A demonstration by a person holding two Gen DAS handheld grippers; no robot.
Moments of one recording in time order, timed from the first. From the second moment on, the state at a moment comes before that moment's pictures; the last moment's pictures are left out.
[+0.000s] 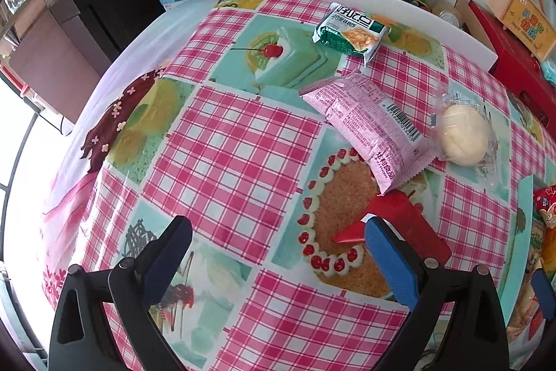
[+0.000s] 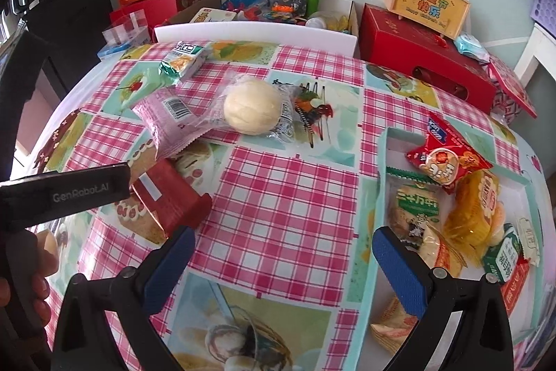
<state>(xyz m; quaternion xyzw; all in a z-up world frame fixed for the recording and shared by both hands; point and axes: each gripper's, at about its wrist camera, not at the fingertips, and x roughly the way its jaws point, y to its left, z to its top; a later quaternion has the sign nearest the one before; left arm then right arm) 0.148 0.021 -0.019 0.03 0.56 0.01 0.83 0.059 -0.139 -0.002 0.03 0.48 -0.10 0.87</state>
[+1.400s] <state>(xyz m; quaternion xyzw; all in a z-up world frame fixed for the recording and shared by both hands) 0.165 0.072 -0.030 -0.04 0.58 0.04 0.81 0.117 -0.156 -0.052 0.09 0.50 -0.13 0.85</state>
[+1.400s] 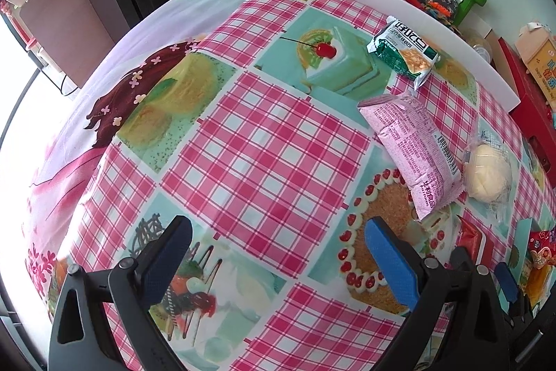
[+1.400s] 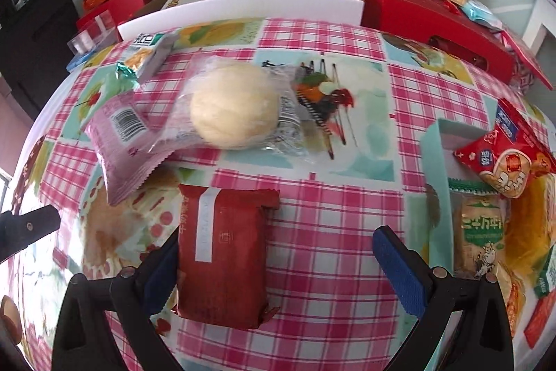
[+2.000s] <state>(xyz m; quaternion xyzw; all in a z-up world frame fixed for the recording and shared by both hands) 0.218 0.022 -0.030 -0.11 0.58 -0.07 0.80 0.107 -0.173 -0.045 0.10 0.49 -0.14 0.86</state>
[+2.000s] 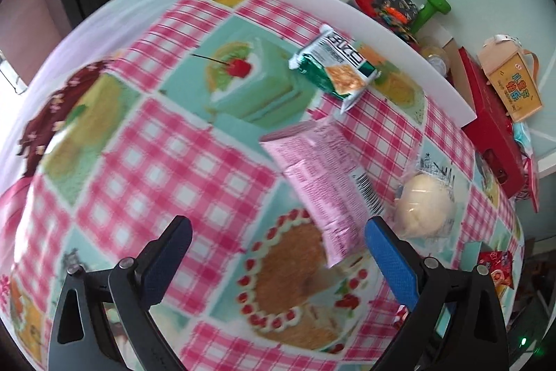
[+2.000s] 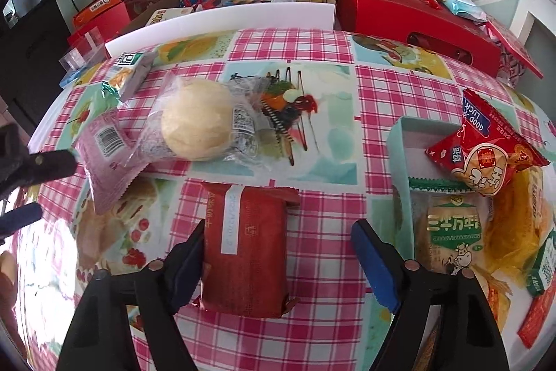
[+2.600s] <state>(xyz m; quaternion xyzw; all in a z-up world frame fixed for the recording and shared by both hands) 0.278 -0.050 -0.058 -0.04 0.58 -0.05 0.81 0.107 -0.175 -0.046 0.08 0.48 -0.14 0.86</state>
